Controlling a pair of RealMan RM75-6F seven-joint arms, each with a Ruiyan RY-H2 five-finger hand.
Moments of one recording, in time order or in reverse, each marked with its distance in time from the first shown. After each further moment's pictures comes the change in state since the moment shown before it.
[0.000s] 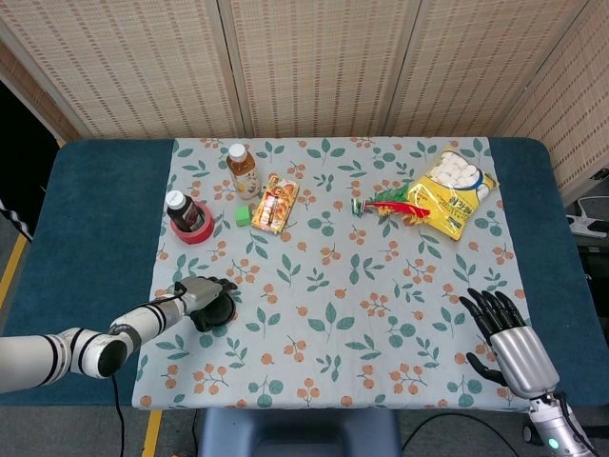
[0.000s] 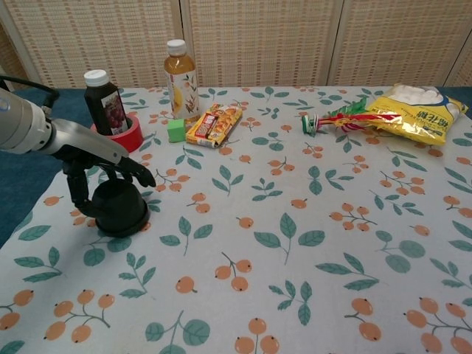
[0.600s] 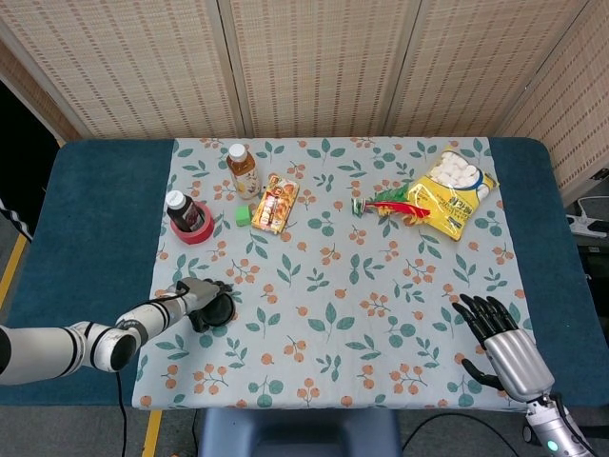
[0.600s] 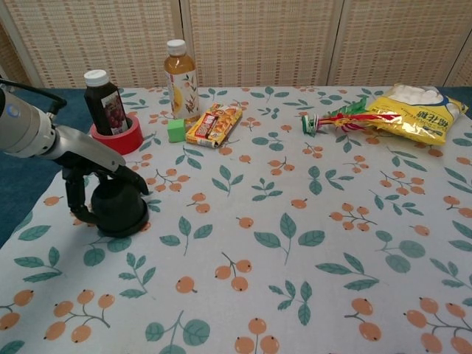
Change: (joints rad) left arm -0.117 -0.055 0.122 0.040 -0.084 -0.018 -0.021; right arm 0.012 0.019 -0.021 -0.013 -0.018 -0.026 0.031
